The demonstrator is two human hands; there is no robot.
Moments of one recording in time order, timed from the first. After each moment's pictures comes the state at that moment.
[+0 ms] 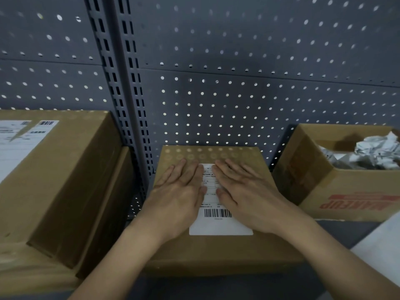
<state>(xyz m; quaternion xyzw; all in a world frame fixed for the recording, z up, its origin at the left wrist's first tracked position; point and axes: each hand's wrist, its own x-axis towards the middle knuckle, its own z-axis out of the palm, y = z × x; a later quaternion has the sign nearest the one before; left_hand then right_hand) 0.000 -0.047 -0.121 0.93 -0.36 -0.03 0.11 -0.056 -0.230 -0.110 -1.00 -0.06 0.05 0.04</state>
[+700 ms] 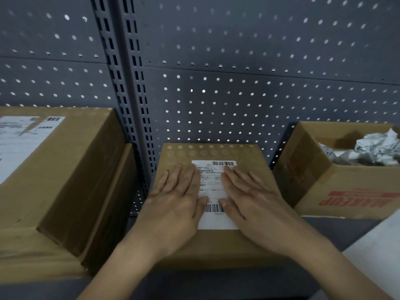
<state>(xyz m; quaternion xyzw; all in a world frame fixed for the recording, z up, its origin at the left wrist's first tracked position) -0.028 -0.035 -0.125 0.94 -0.34 -0.02 0.10 -0.089 -0.221 -0.109 -1.00 -0.04 0.05 0.03</state>
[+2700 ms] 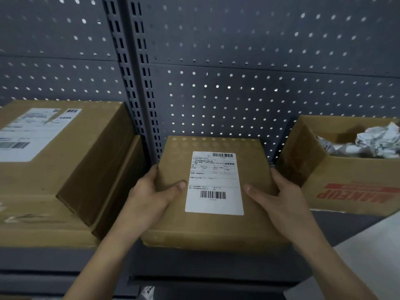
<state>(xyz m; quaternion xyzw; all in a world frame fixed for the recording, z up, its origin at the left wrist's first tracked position) -0.039 -0.009 -0.117 0.84 -0.02 -0.11 0.53 -0.121 -0.252 -0.125 -0.81 0.17 -0.11 0.55</state>
